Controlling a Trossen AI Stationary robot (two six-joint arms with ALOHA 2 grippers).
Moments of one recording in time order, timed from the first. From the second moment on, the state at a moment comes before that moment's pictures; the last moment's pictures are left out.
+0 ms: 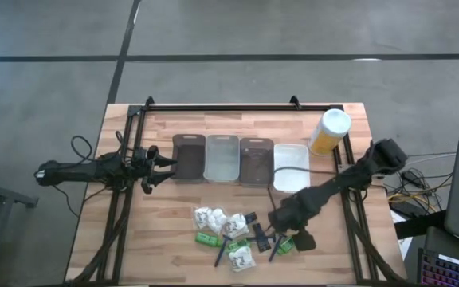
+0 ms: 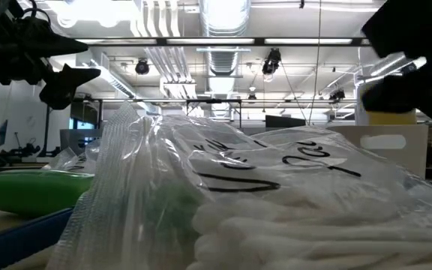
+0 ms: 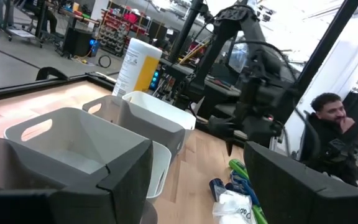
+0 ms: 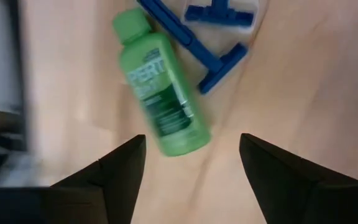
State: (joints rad) left arm -0.04 0.00 0.01 0.04 -0.12 -0.42; right arm 0.49 1.70 1.09 -0.84 -0.28 0.30
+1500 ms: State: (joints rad) left arm -0.04 0.01 0.01 0.03 -0.12 -0.42; right arm 0.72 1.90 1.18 -0.86 -0.11 0.55
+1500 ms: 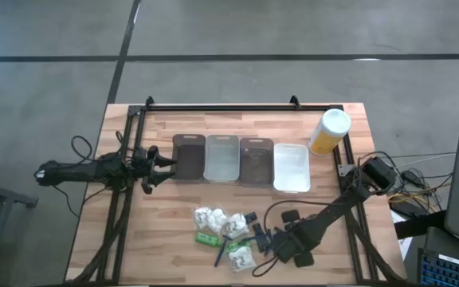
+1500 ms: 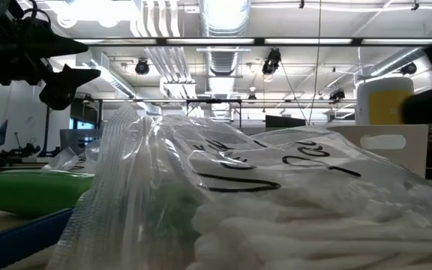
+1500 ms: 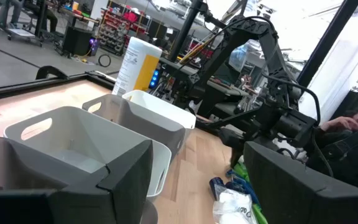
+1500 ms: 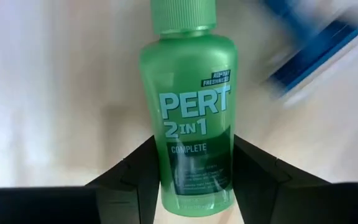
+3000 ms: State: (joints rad) left arm -0.04 0.01 0.01 0.04 -0.12 -0.42; right arm 0.02 1.25 0.80 -0.82 0.14 1.68
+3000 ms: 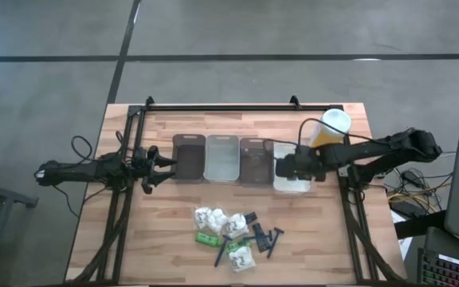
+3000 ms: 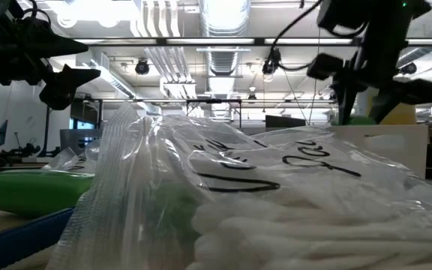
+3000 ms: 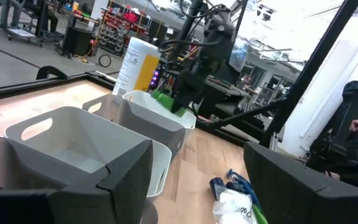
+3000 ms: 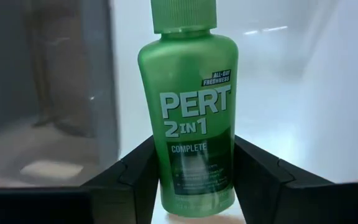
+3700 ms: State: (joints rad) left arm -0.04 0.03 0.01 0.04 -0.12 -0.42; right arm -0.01 1.36 0.85 -0.77 0.14 1.54
